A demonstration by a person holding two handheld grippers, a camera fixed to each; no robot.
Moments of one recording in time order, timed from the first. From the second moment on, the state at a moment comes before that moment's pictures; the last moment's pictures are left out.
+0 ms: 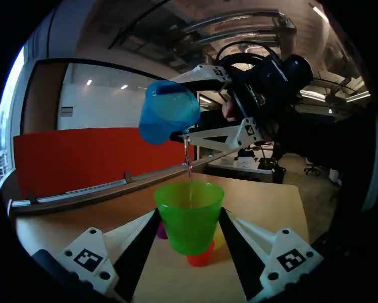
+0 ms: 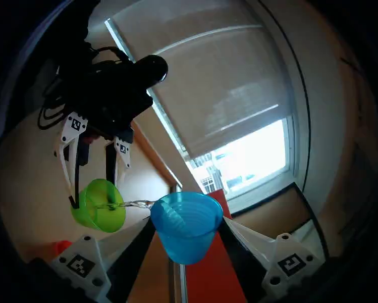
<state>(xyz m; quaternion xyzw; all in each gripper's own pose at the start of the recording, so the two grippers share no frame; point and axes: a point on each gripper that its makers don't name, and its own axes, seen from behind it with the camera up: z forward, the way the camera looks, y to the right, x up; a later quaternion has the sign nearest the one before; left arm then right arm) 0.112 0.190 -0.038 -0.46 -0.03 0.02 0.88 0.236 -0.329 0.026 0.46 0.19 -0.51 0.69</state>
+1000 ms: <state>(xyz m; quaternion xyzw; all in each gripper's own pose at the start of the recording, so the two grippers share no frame) 0.116 0.186 -0.039 -0.46 -0.02 0.01 0.89 0.241 -0.338 0.021 0.45 0.22 -0.54 0.68</state>
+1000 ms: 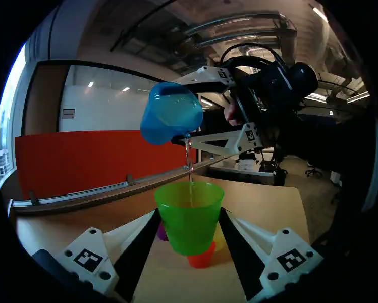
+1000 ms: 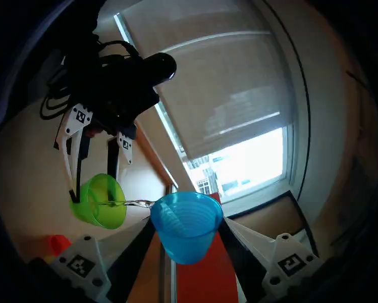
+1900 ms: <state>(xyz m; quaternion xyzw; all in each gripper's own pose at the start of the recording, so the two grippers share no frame) 0.122 0.190 -0.037 -0.46 -0.02 0.00 0.89 0.247 -0.340 0.015 0.44 0.23 -0.55 0.67</state>
